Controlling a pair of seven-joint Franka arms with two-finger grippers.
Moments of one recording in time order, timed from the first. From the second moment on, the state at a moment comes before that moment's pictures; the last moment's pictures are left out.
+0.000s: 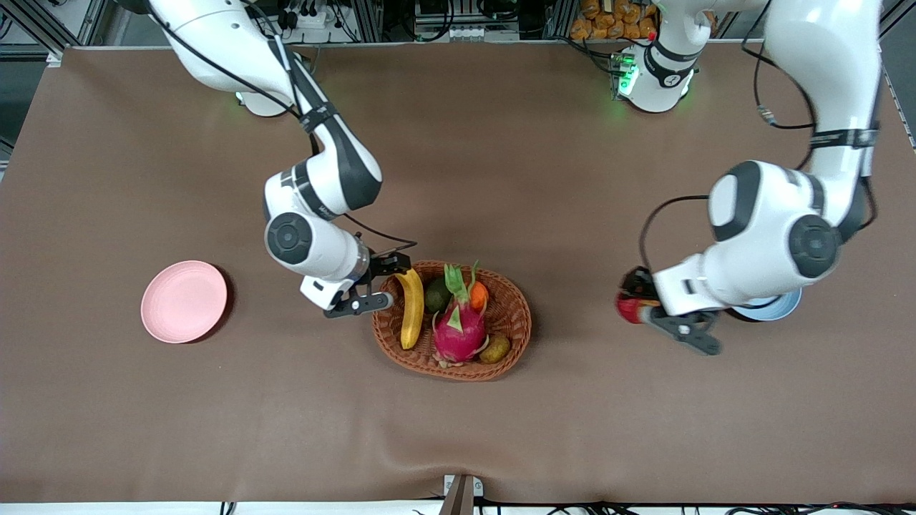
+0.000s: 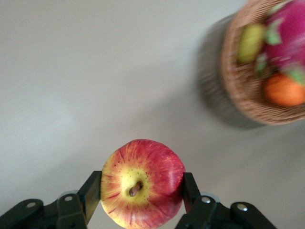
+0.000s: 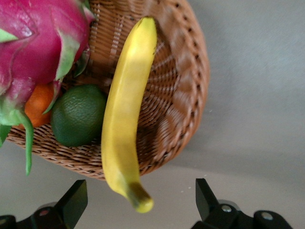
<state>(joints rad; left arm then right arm) -0.01 0.43 -0.20 -1.61 -0.10 2.04 0.30 0.53 0.57 -0.02 -1.62 0.30 2.13 0.21</state>
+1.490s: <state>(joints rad) 0.50 0.29 -0.20 -2.37 0.18 2.88 0.35 0.58 0.63 -0.02 -1.62 0.30 2.23 0.30</state>
